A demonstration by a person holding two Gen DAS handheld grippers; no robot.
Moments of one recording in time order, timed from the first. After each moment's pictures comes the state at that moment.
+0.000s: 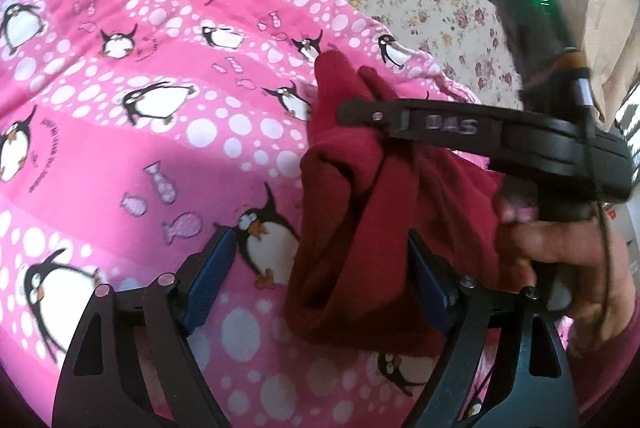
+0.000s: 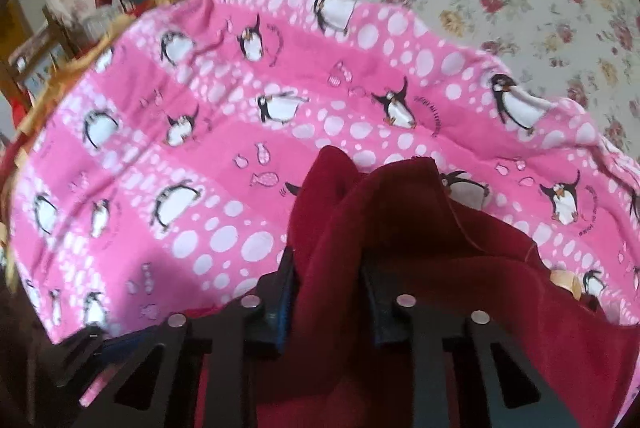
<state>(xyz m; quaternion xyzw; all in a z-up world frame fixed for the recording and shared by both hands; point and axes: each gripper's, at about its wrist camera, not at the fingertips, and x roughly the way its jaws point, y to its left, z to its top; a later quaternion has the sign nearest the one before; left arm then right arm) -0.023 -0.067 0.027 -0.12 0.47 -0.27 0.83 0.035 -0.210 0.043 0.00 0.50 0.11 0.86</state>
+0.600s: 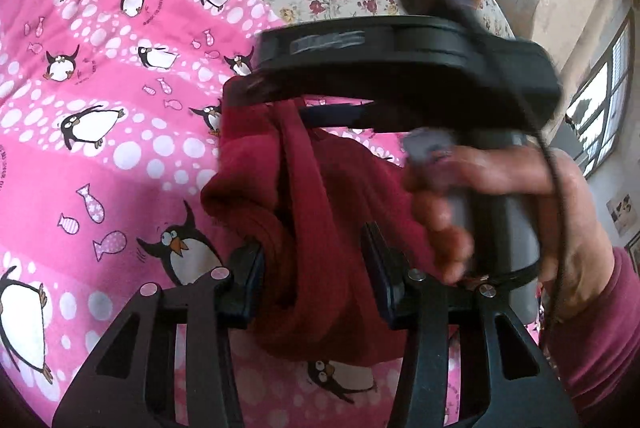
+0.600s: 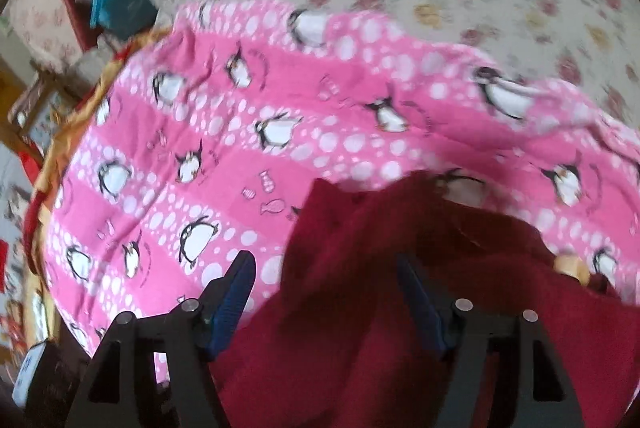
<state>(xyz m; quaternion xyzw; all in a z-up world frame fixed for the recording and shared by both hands) -0.030 -0.080 0.045 -0.16 0.43 -0.36 0.81 0.065 -0.218 0.060 0.07 0.54 0.11 0.83</state>
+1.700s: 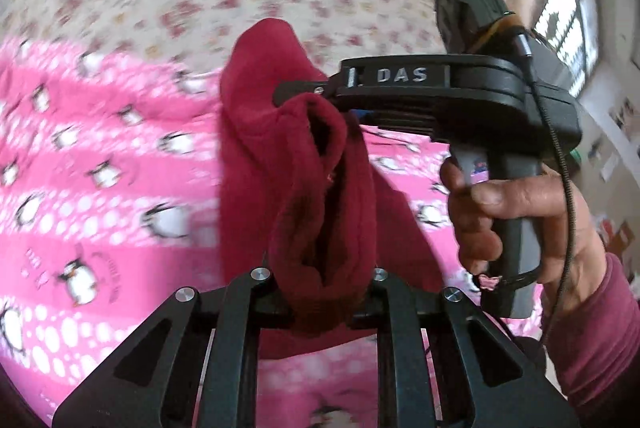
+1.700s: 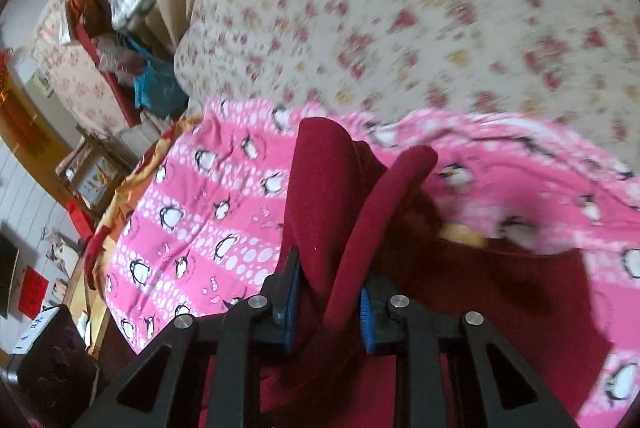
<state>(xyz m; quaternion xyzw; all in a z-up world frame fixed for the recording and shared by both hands) -0.104 -0.209 0.125 -0.02 0.40 -0.42 0.81 -0.055 -0.359 0.136 0.17 0.41 0.13 0.89</state>
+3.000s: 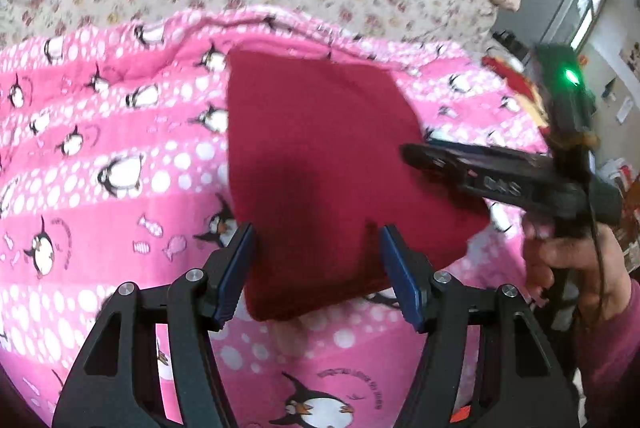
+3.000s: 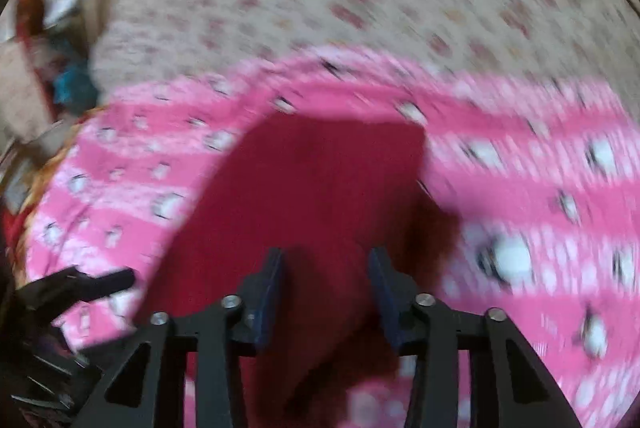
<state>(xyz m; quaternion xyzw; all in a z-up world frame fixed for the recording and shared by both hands) -0.128 -0.243 0.062 0.08 0.45 -0.40 0.79 -0.184 -0.447 0.068 0.14 0.43 -0.05 0.89</state>
